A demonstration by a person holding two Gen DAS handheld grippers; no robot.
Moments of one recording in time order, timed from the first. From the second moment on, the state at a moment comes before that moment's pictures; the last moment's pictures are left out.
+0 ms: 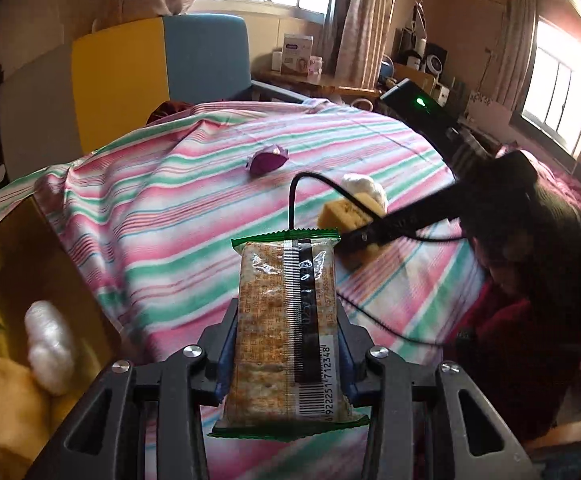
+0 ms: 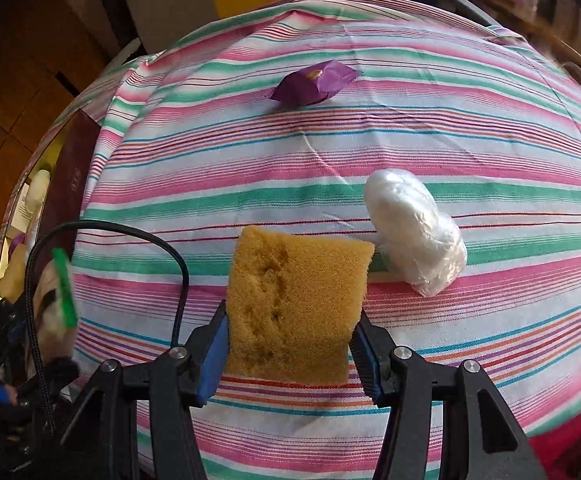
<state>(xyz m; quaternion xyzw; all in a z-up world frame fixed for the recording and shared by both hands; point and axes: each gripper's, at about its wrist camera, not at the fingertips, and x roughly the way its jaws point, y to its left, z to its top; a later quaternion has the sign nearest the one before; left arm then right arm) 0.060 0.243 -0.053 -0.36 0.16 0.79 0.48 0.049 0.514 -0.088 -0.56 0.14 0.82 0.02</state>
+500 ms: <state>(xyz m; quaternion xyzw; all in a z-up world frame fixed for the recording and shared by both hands) 0.008 0.112 0.008 -0.35 0.03 0.85 0.38 0.046 0.504 -0.089 -0.56 0.10 0.82 0.02</state>
